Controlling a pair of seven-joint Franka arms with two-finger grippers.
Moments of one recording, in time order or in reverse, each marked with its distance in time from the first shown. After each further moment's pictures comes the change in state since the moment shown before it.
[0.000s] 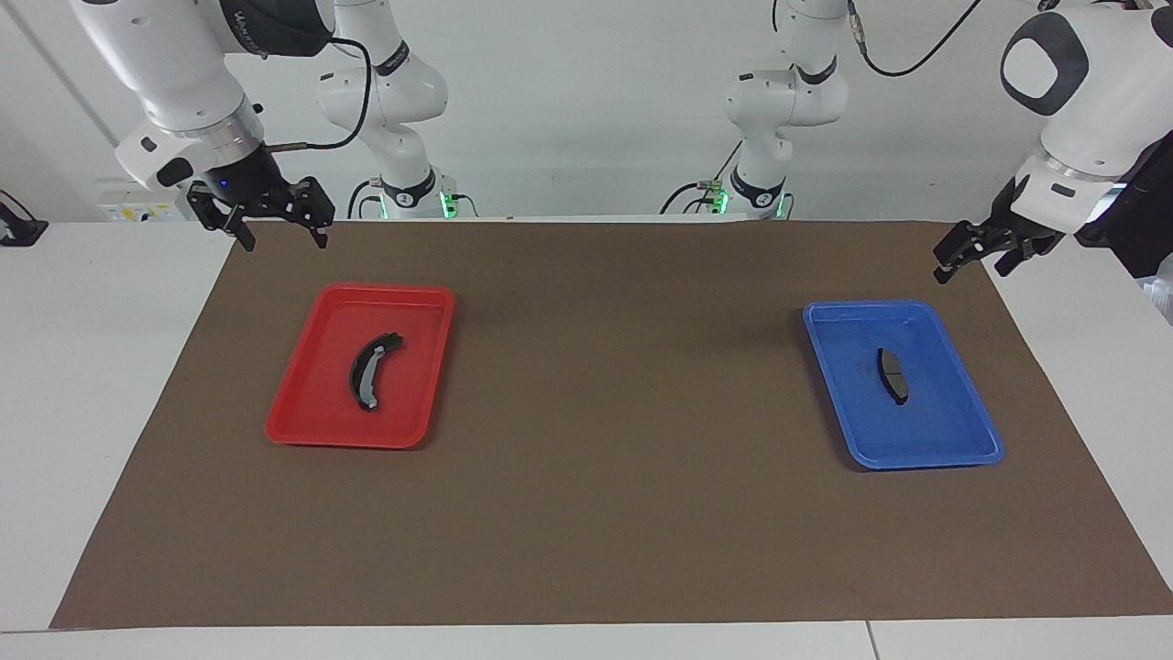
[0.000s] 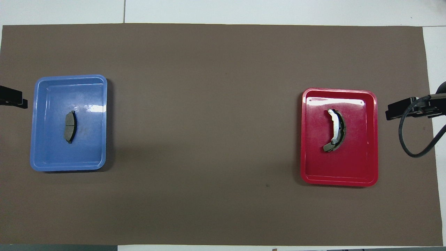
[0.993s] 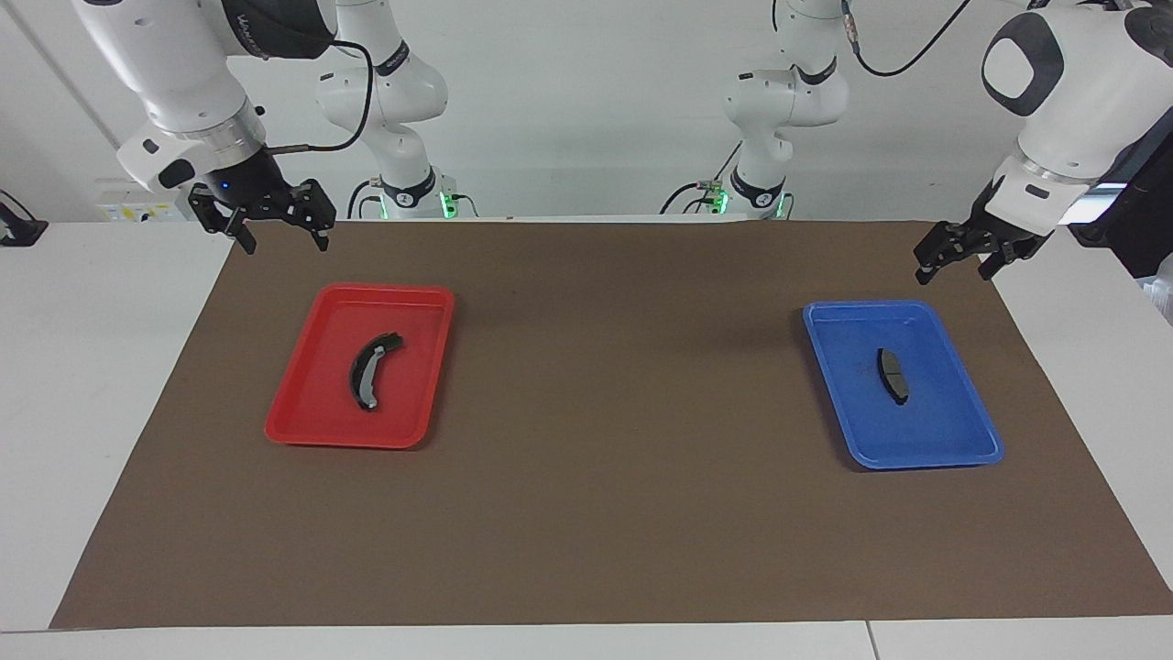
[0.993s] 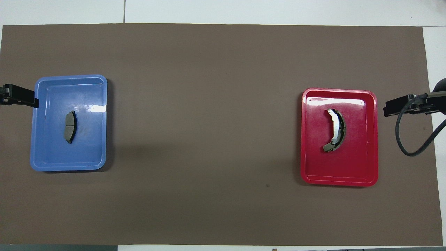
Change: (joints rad) left arm -0.029 -0.001 -0.015 0.000 -0.001 -0.001 0.000; right arm 0.002 -0.002 0.002 -0.035 0.000 0.085 0.000
